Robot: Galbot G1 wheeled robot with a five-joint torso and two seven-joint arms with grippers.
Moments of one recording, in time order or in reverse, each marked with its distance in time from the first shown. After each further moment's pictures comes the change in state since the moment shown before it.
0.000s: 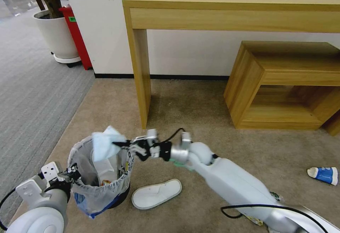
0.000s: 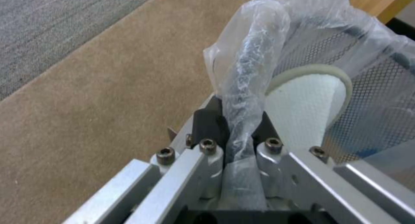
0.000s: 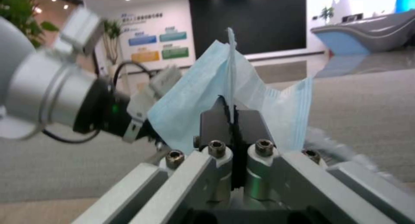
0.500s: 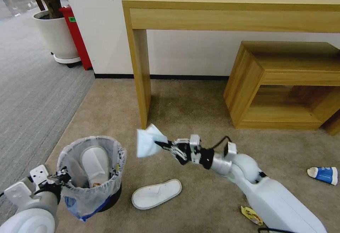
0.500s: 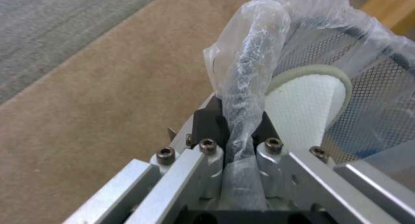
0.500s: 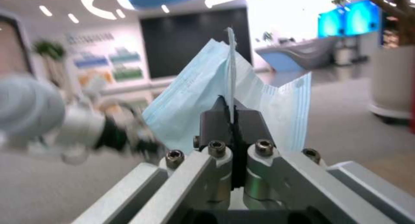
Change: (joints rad) left arm 0.003 -0.005 -0.022 0.038 -0.002 0.001 -0.002; right arm -0.275 -0.220 0.338 0.266 0.074 -0.025 -0.012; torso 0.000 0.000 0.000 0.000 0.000
